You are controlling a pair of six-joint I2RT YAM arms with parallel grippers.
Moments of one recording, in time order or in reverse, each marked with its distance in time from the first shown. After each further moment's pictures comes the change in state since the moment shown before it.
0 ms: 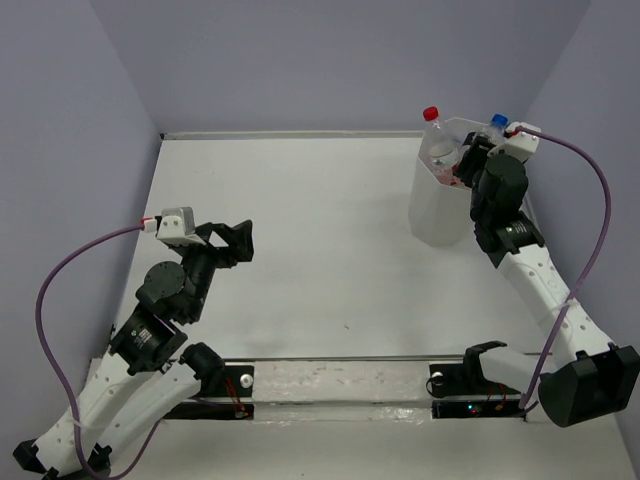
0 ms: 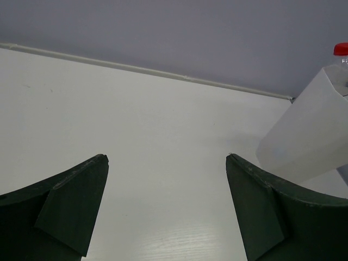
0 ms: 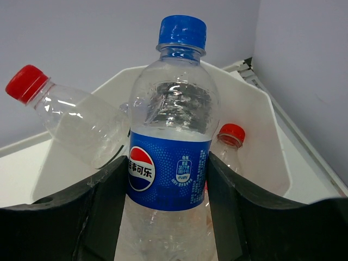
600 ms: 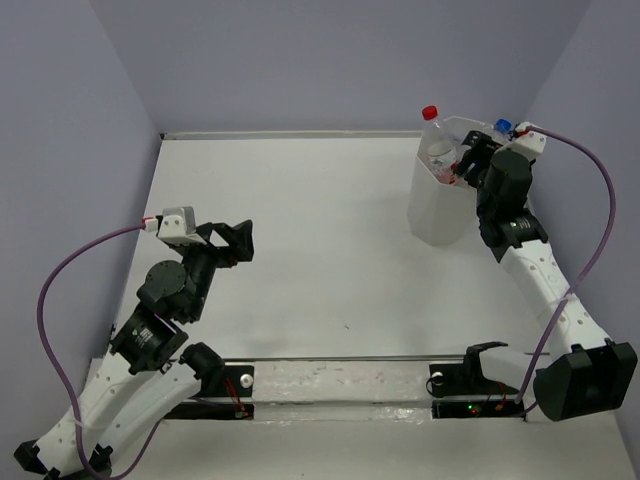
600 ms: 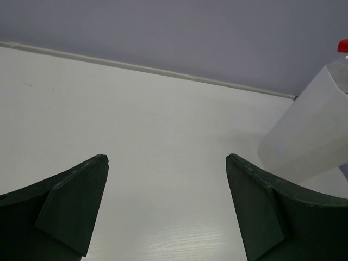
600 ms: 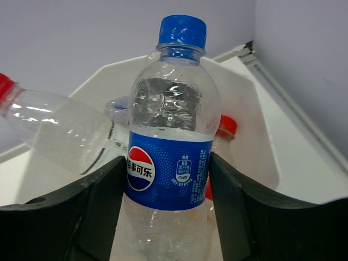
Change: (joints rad) left arm 0.009 0.002 -0.005 0.000 0.008 0.002; right arm -0.064 0.031 0.000 -0.040 -0.093 0.097
